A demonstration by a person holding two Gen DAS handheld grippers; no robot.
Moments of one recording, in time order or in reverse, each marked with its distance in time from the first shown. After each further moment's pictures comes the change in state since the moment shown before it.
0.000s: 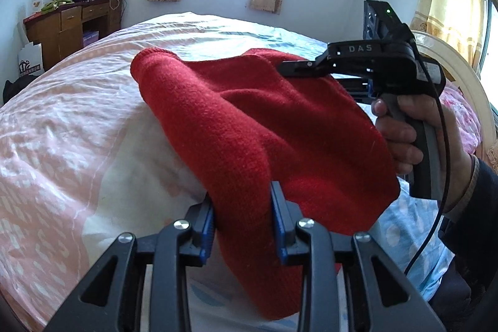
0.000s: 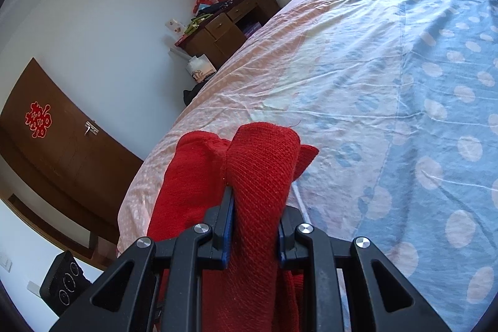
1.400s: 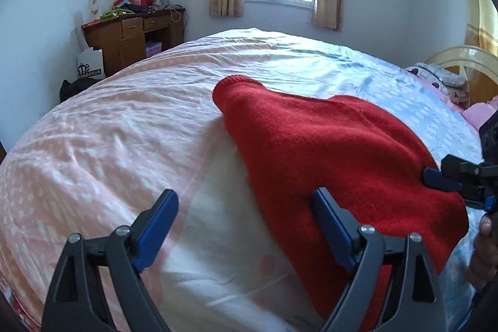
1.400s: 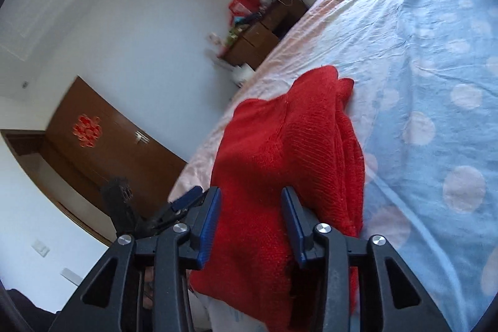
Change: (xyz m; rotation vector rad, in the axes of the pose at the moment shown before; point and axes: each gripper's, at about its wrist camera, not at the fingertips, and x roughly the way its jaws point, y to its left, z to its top) left arm 0.003 0.045 0.009 -0.079 -0.103 0.307; right arm -0.048 -0.027 -0.091 0.066 -0.078 0.282
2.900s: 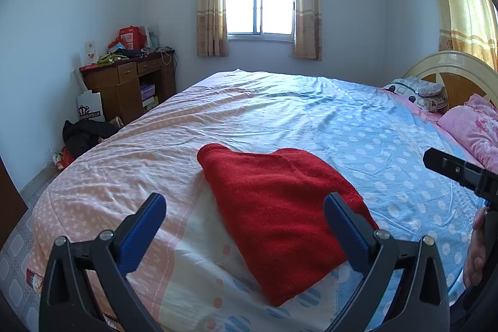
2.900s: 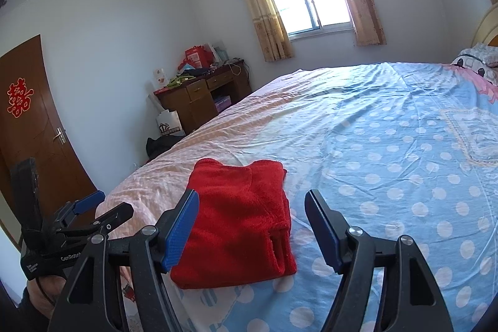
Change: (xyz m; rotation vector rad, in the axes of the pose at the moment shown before) left arm -0.117 -0.042 0.023 0.089 -0.154 -0.022; right arm -0.107 0.161 -0.037 -0.332 -0.292 -0.556
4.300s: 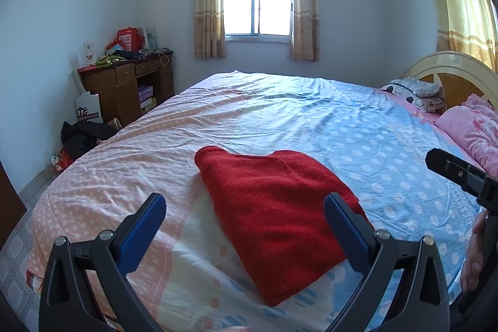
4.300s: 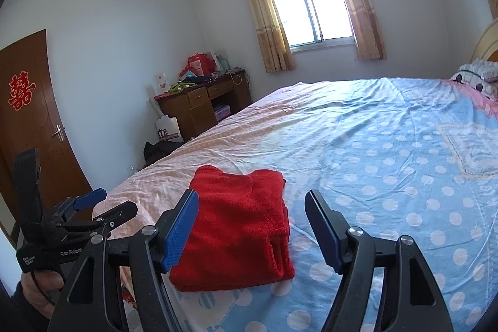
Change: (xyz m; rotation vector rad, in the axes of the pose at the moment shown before) left arm -0.003 -0.004 0.002 0.005 -0.007 -0.003; right arm -0.012 0.013 -0.002 -0.052 -0.058 -0.018
